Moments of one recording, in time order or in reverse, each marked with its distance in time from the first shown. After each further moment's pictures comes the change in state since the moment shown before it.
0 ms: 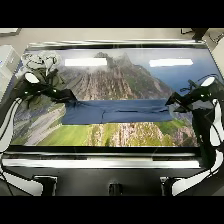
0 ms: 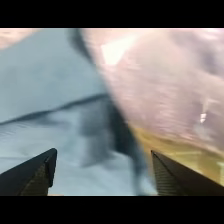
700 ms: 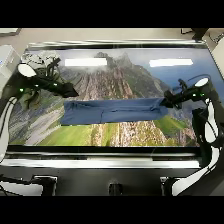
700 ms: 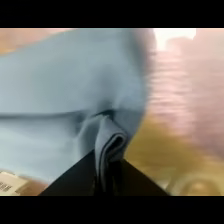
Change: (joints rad) left arm -0.137 0.126 0.016 -0.068 -0.019 -0.023; right arm 0.059 -0.041 0.021 0.228 0.005 -0.135
